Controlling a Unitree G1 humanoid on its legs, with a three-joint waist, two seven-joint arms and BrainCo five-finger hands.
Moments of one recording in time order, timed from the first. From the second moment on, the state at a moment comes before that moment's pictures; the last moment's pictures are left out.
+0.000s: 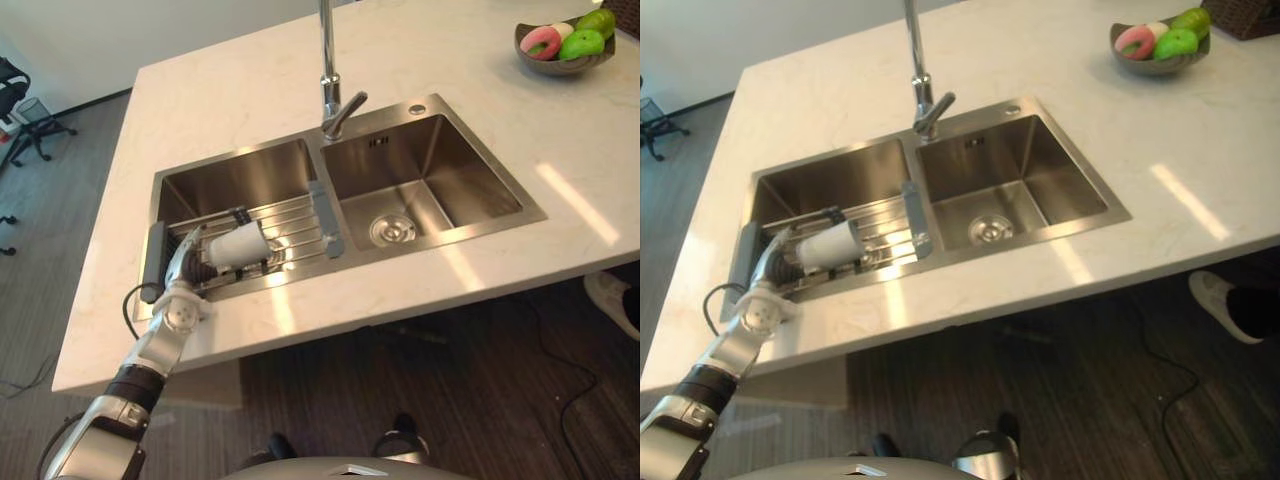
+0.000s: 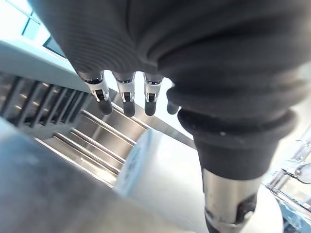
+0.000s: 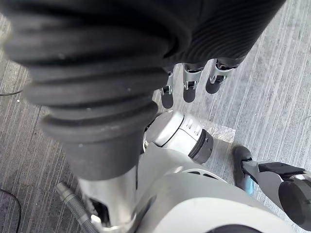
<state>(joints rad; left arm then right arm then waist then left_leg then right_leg) -0.30 0.43 -0.29 0.44 0.24 0.03 0.33 0.27 -0.20 -0.21 1.04 0.80 0.22 0.09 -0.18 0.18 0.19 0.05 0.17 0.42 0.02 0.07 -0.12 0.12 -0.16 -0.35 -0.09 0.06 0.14</state>
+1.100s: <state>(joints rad) -0.33 0.45 -0.40 0.35 0.46 0.16 0.40 0.27 -0.21 -0.20 1.04 0.84 0.19 0.09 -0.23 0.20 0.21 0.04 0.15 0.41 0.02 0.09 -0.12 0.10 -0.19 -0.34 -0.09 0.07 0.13</state>
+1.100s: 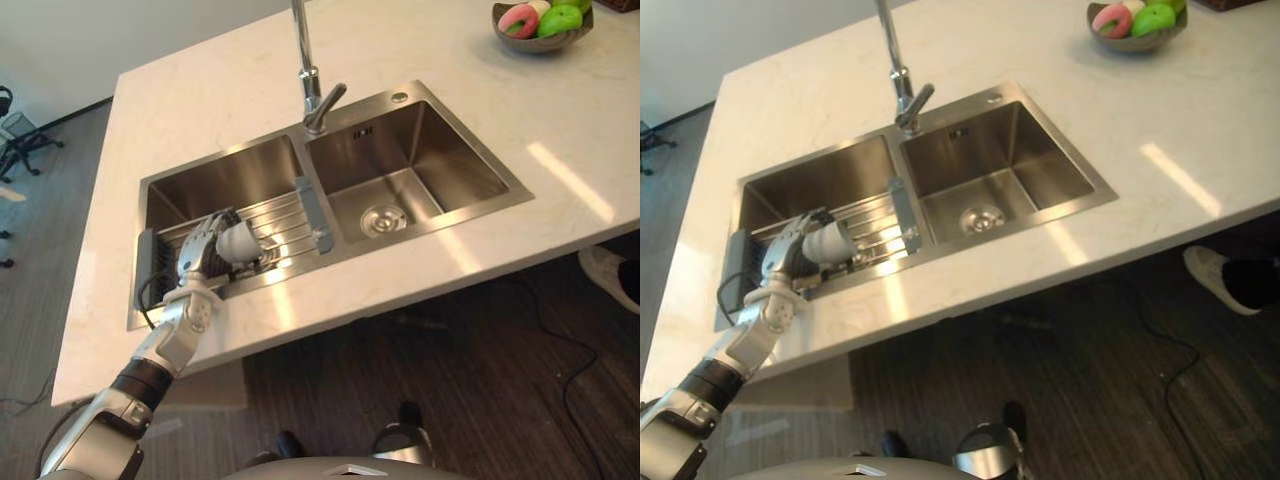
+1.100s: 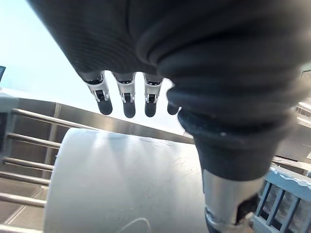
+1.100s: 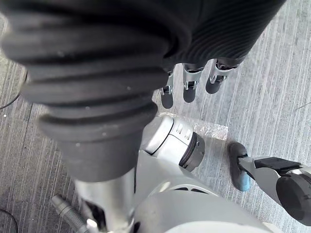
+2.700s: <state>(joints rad) -0.44 0.45 -0.47 0.35 0.53 0.30 0.13 0.25 -0.25 -0.20 1.03 0.84 0.18 0.08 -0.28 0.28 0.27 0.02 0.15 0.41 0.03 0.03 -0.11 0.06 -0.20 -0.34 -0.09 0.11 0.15</state>
